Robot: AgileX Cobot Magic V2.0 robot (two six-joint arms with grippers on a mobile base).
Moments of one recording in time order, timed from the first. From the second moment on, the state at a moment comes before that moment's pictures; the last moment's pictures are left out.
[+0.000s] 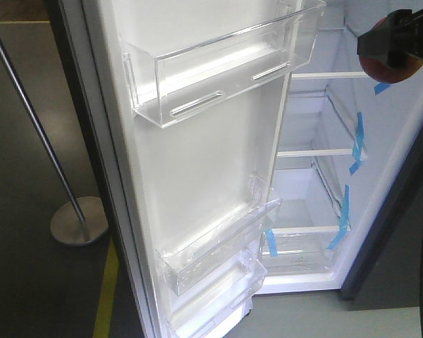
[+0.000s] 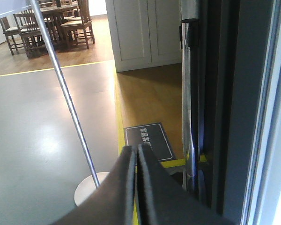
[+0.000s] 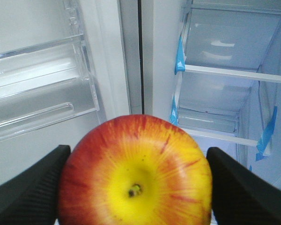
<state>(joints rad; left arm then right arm) -0.03 -0.01 0.03 0.12 0.22 -0.11 -0.01 1.35 -1.43 0.44 0.72 -0.43</state>
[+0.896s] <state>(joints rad) -0.03 -0.01 0.03 0.12 0.22 -0.11 -0.01 1.35 -1.43 0.44 0.73 -0.43</state>
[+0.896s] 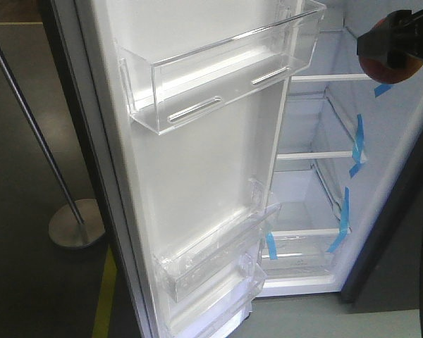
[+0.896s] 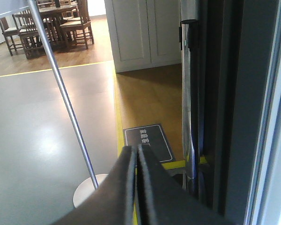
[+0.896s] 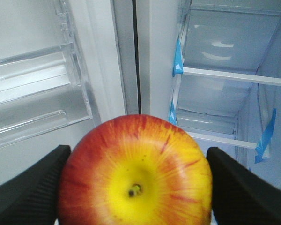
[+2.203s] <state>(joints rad) -0.03 -0.01 0.03 0.12 0.22 -0.11 -0.01 1.35 -1.43 0.44 0.73 -0.43</state>
